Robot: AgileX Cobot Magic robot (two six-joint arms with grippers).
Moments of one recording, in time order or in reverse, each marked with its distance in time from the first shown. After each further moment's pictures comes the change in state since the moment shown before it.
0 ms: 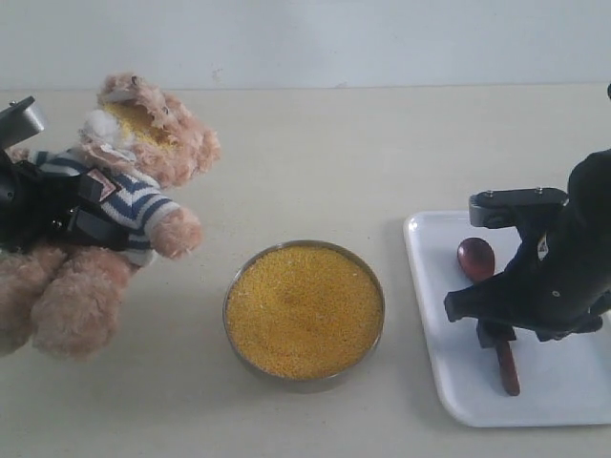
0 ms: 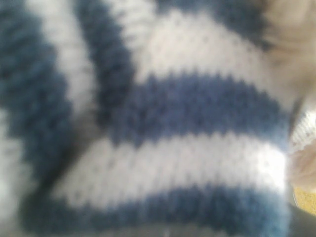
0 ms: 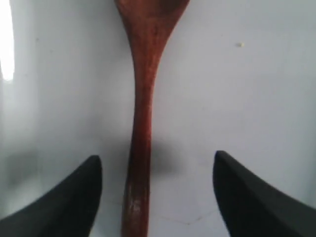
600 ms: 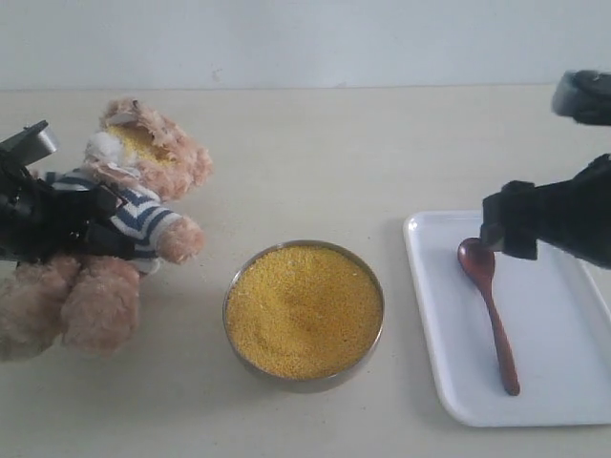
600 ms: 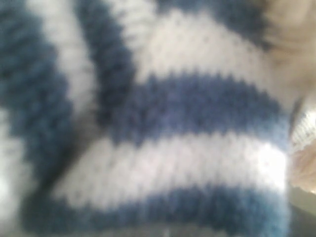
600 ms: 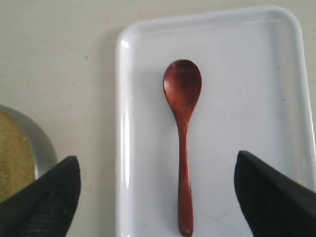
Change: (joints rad) left arm 0.000 0.125 0.000 -0.056 -0.107 0.000; right arm 0.000 -0.503 0.043 0.029 0.015 0.111
